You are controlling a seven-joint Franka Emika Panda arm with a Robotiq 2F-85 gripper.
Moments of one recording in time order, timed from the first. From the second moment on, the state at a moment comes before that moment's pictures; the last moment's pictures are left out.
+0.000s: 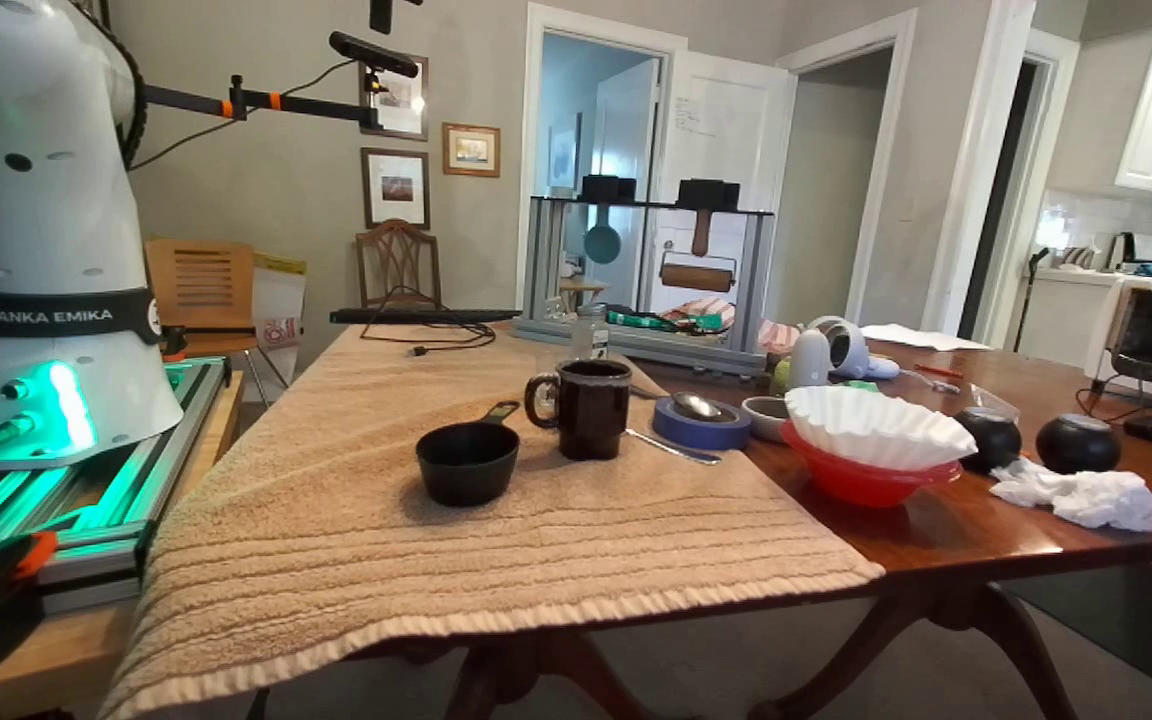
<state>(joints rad) 0.05 -0.77 0.02 -2.34 -0.11 1.50 -0.15</state>
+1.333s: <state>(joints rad) 0.04 -0.31 0.13 -2.19 -0.17 1.79 0.17</state>
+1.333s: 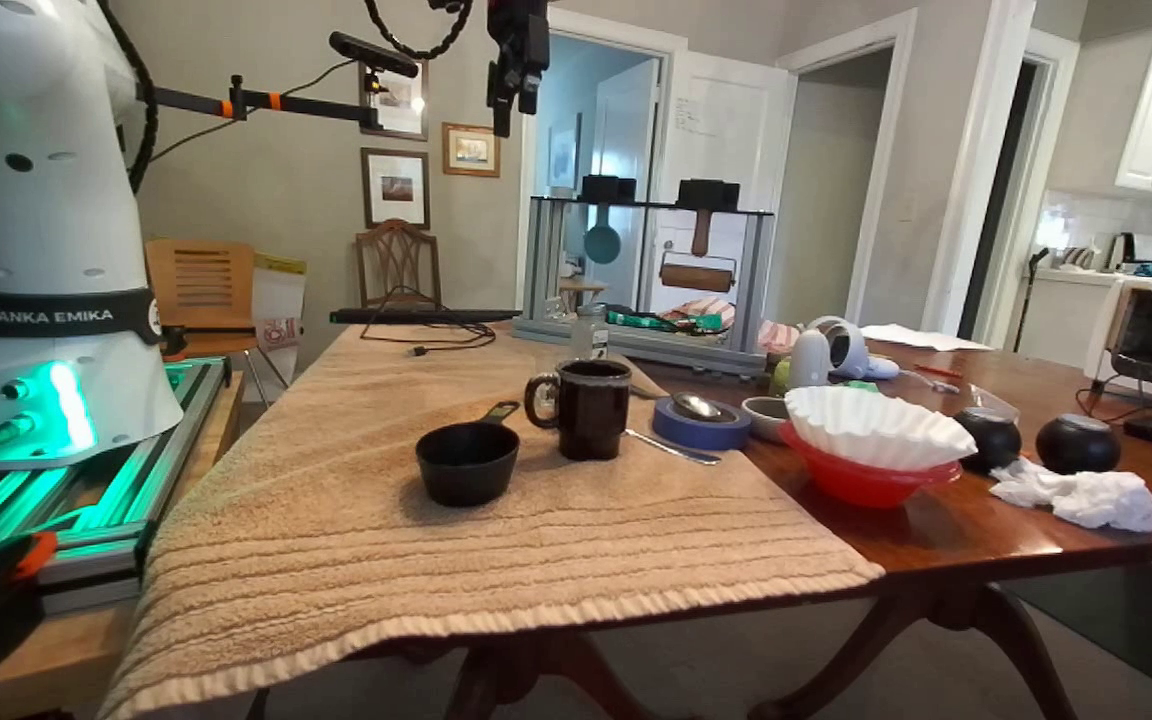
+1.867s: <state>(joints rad) 0.04 -0.30 0.13 -2.17 -0.16 1.76 0.17</state>
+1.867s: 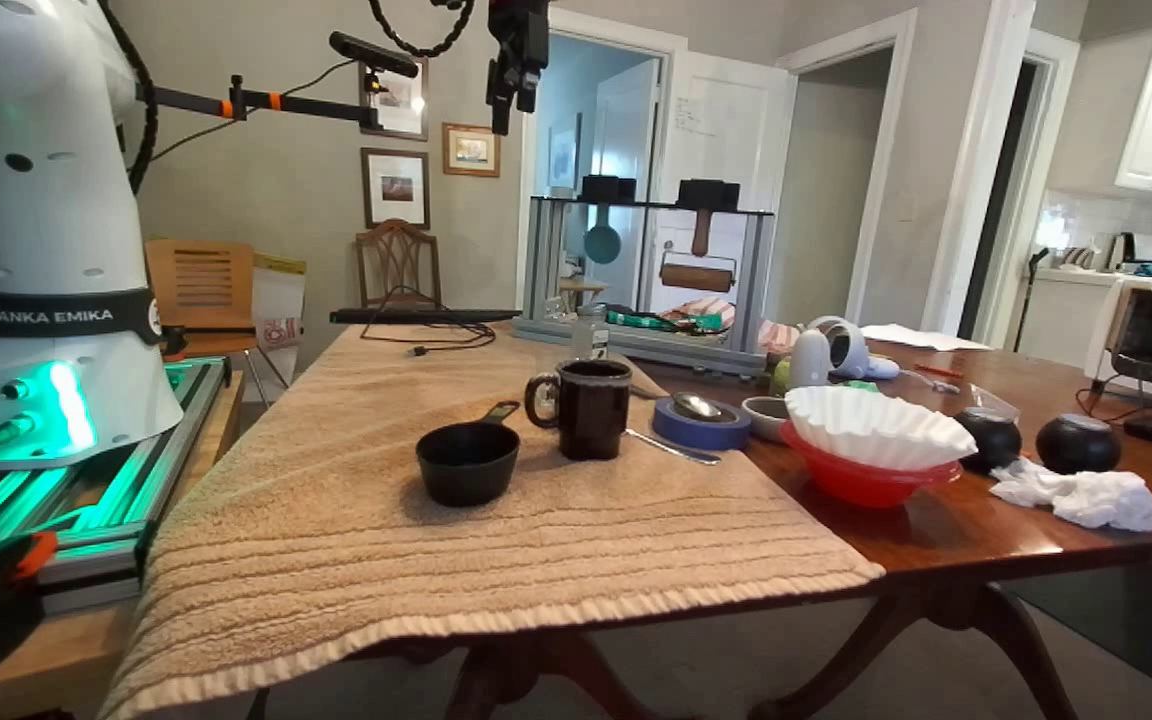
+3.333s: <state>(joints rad) 0.02 0.27 0.04 -1.94 -0.03 1.96 -0.02</state>
